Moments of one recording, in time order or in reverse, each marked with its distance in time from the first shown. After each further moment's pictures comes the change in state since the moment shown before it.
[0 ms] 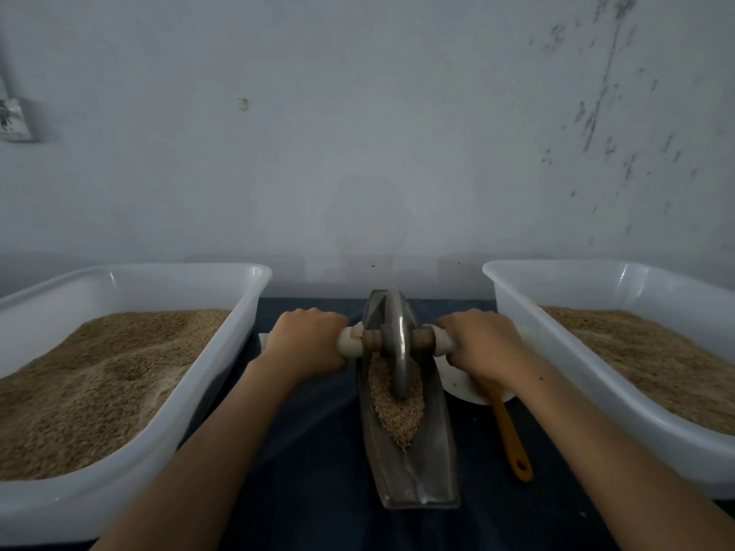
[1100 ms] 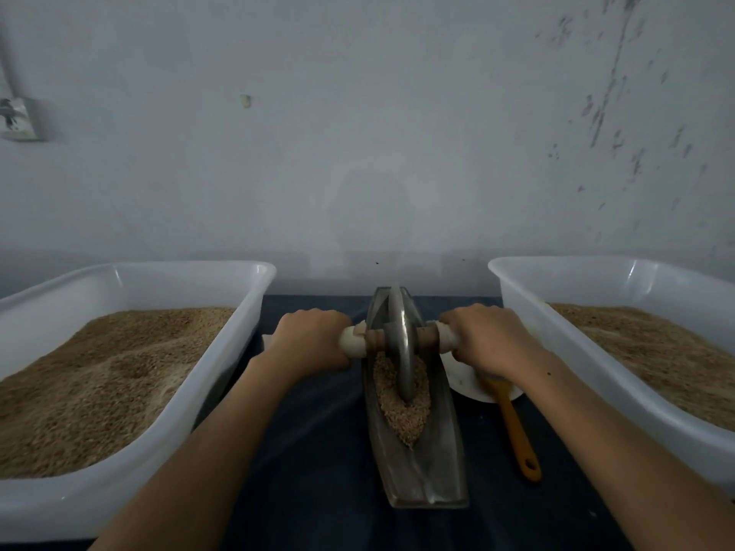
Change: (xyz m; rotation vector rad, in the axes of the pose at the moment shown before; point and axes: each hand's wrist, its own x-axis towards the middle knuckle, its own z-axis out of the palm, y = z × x) left_hand 0.000 -0.002 -0.001 -0.083 -0.081 -0.025; right_hand -0.001 -0.005 -0.008 -0.044 -0.021 -0.009
